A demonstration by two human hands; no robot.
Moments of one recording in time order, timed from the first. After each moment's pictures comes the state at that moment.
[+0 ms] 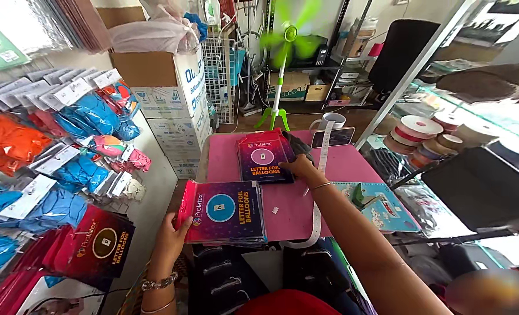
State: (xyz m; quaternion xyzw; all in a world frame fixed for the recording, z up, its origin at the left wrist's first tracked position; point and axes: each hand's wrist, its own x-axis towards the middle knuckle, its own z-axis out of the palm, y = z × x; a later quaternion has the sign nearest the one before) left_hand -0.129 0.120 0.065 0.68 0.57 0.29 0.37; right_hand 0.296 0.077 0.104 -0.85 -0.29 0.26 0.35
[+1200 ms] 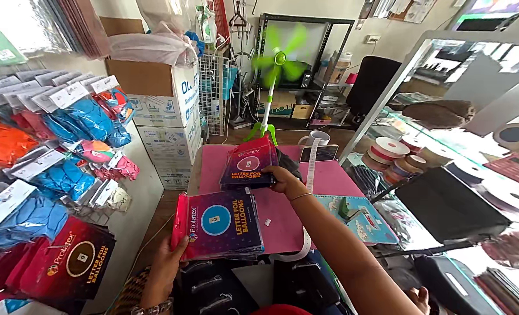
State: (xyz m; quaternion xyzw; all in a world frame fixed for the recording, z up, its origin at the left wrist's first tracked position) left_hand -0.122 0.098 0.039 0.50 0.52 0.38 0.58; right_hand 0.248 0.098 0.128 -0.56 -0.11 0.52 0.64
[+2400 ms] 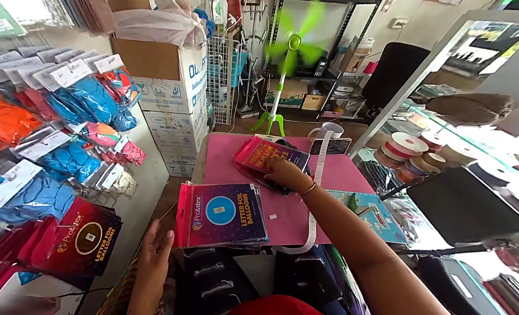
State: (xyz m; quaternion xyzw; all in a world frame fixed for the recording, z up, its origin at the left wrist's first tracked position) left_hand -0.151 0.074 0.051 0.56 0.51 0.46 0.47; right_hand 0.262 0.102 0.124 -0.77 -0.62 0.14 0.04
